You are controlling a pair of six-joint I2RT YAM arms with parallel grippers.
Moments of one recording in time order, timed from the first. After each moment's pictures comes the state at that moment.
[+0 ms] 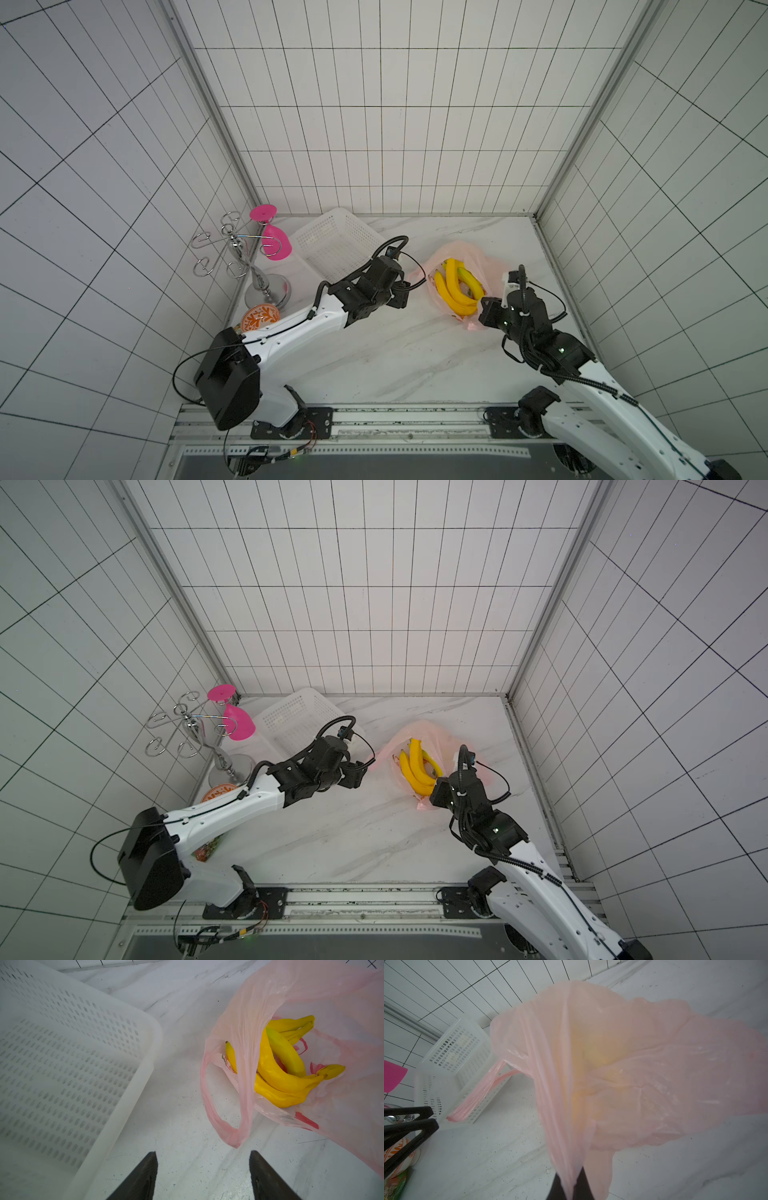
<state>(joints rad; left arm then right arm) -0.79 1.45 1.09 -0.41 -0.11 -0.39 0.52 0.72 0.62 -0.47 0.21 0.63</state>
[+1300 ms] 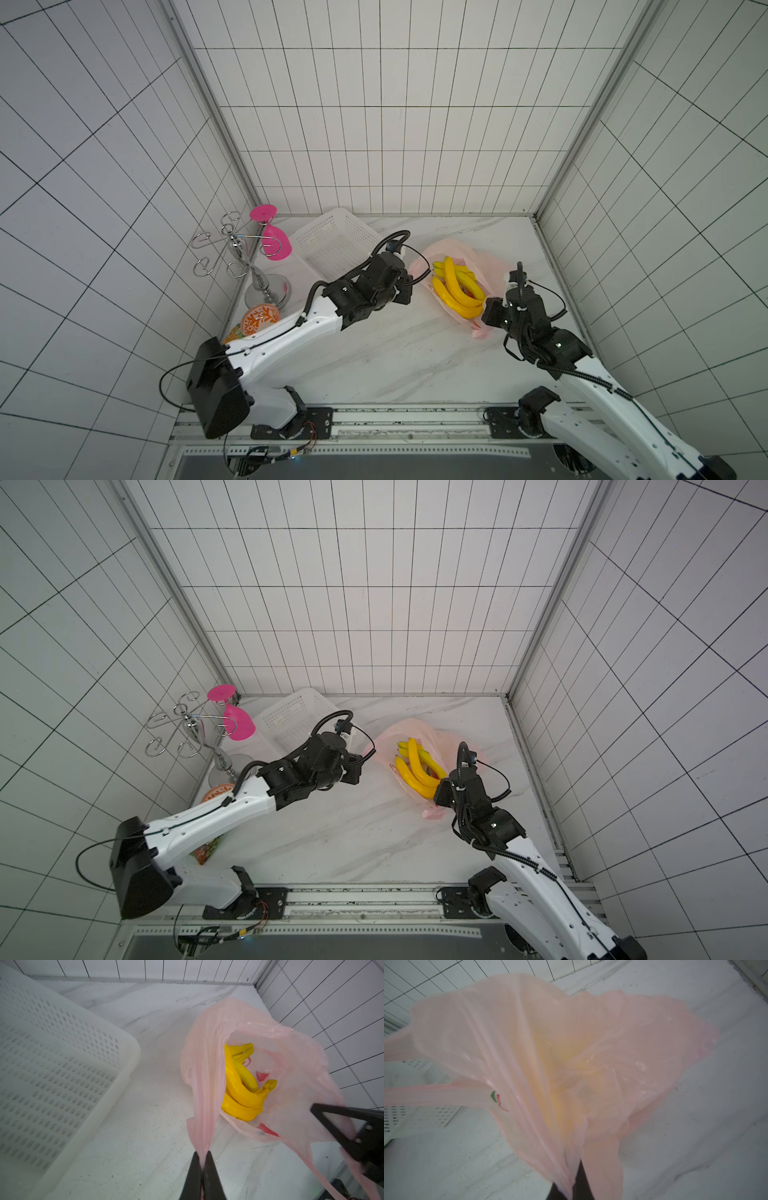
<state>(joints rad) -0.86 1.31 1.17 -0.46 -0.14 -0.54 0.45 0.79 0.62 -0.50 0.24 0.55</state>
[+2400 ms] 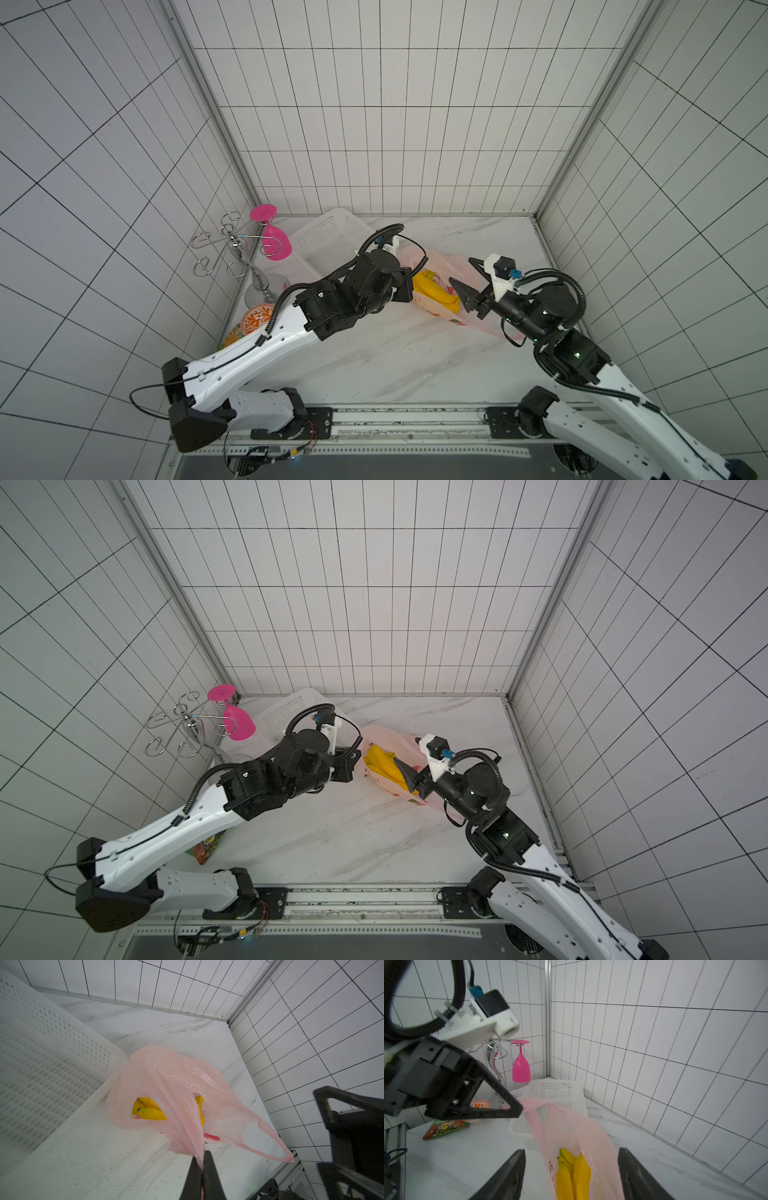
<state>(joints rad) -0.97 1.24 1.35 -0.63 -0.21 -0.73 0.68 0.76 0.75 -0.01 -0.12 -0.13</state>
